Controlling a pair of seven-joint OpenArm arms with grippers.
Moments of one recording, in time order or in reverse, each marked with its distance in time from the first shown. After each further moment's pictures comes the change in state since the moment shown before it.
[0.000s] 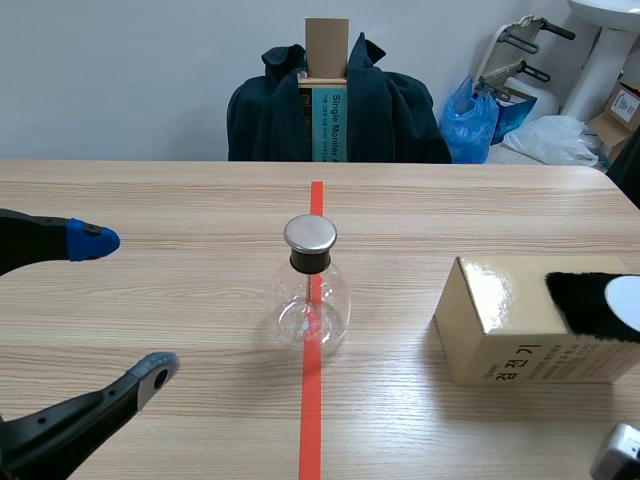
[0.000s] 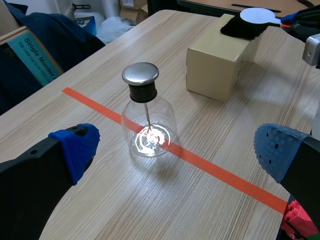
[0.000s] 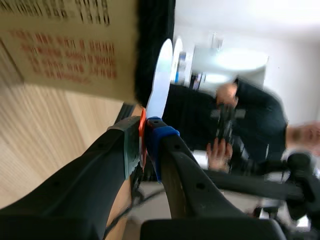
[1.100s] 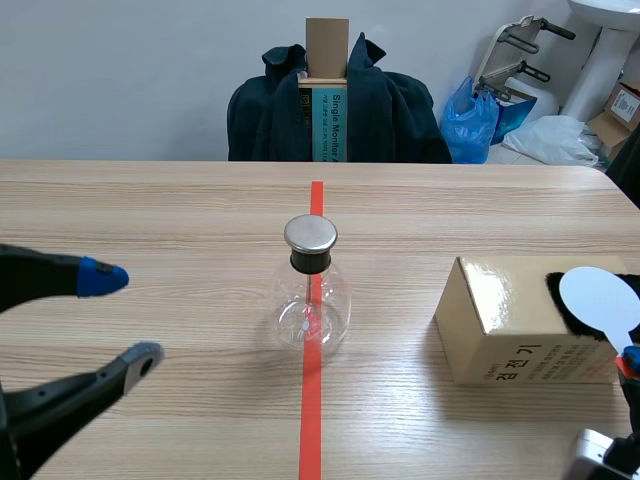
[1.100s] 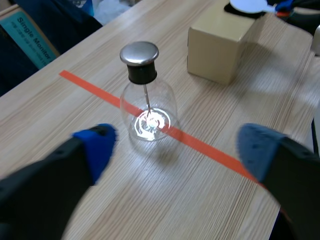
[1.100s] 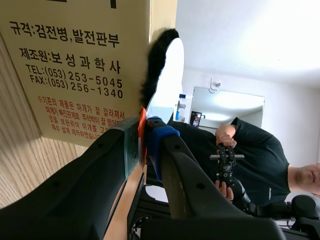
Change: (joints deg) left arm 0.0 0.0 0.0 -0.3 0.0 0.0 5.0; right arm 0.4 0.5 -2.8 0.0 -1.0 0.9 1.6
